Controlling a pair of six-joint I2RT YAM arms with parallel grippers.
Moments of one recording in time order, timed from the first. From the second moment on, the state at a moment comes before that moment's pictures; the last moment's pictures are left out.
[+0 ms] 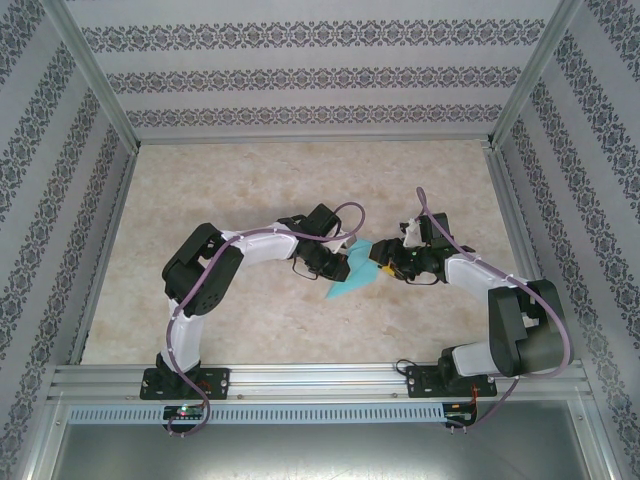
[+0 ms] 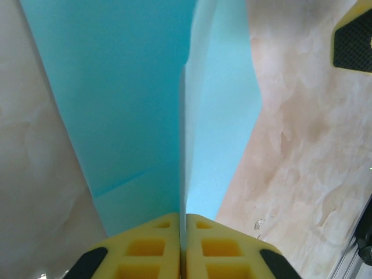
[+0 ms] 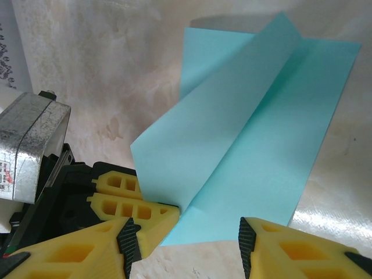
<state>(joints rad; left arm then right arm) -0.71 2.03 1.32 -0.44 0.54 -0.29 0.15 1.40 0.61 -0.18 -0.70 0.69</state>
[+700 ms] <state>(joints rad) -0.63 1.89 1.32 -0.41 0.77 -0.34 0.16 1.37 0.56 0.14 -0.82 0.92</state>
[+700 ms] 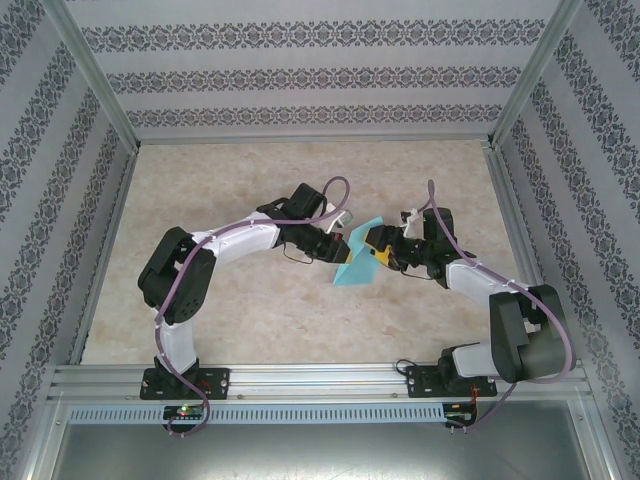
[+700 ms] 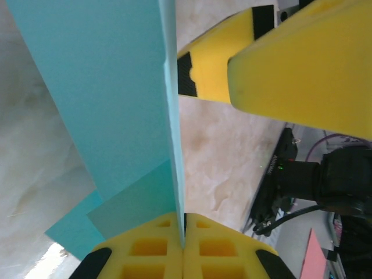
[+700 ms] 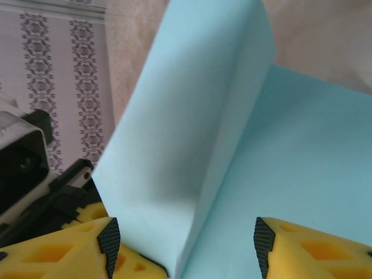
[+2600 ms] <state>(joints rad) -0.53 1.67 1.29 -0.40 0.74 -0.50 0.20 1.40 0.63 0.38 -0.92 1.12</state>
